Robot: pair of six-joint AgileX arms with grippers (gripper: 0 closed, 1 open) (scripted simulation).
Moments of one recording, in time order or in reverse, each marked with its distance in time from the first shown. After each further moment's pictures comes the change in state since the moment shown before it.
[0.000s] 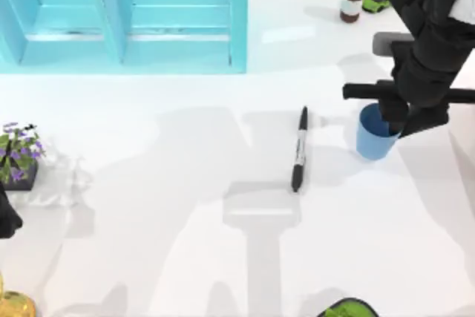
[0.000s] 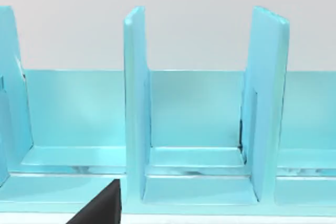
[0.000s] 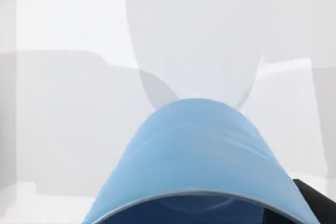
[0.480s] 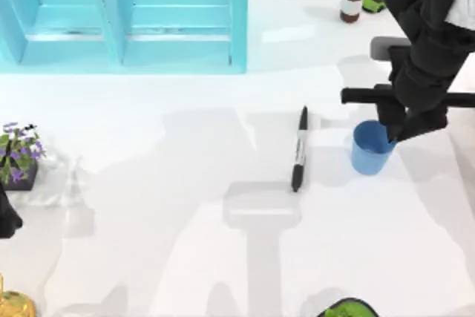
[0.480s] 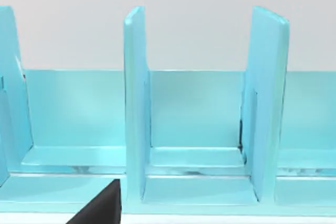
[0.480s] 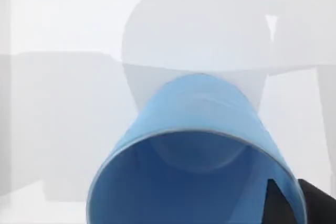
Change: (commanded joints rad) left arm 0.000 0.000 0.000 0.000 0.000 0.000; right arm 0.004 0.006 -0.011 0.012 0.000 0.001
